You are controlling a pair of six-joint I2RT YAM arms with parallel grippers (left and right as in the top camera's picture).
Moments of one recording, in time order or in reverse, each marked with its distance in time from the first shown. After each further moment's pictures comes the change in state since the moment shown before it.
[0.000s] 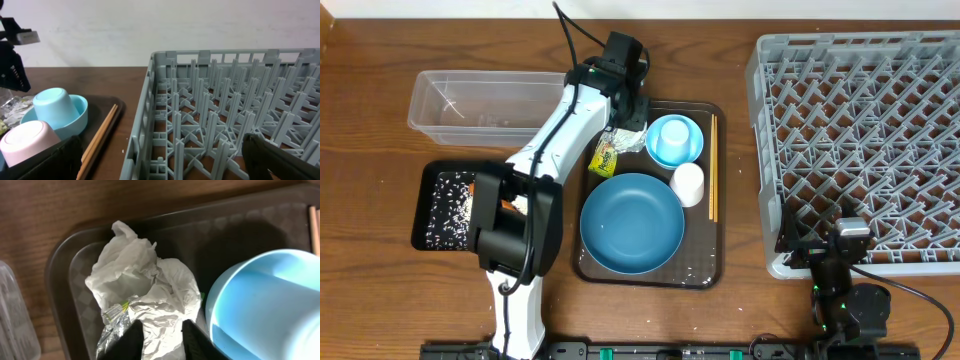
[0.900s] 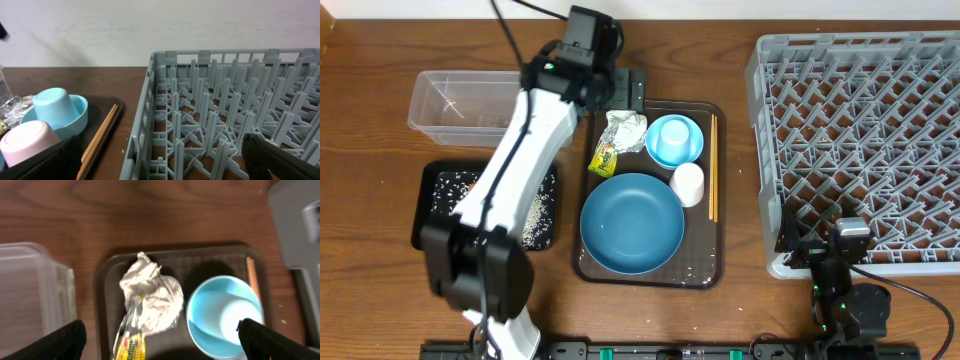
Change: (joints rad) left arm 0.050 -0.206 0.001 -0.016 0.027 -0.087; right arm 0.000 0.000 0.000 0.000 0.000 0.000
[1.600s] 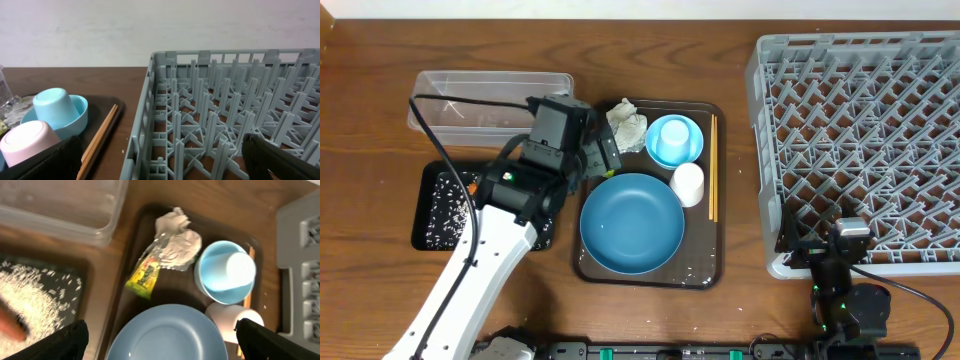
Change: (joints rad) left arm -0.059 -0.584 -0.507 0.005 -0.151 -0.367; right arm 0.000 0.000 0.000 0.000 0.000 0.000
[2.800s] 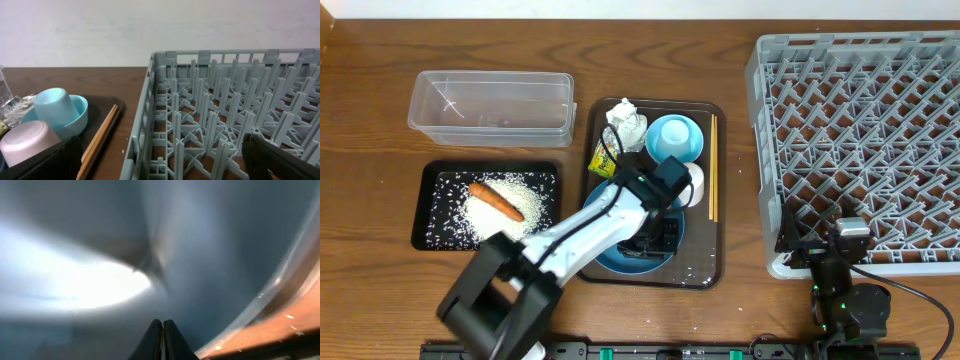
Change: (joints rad) left arm -0.371 0.411 -0.107 -0.128 0.343 -0.071; right arm 0.000 0.000 0.000 0.000 0.000 0.000
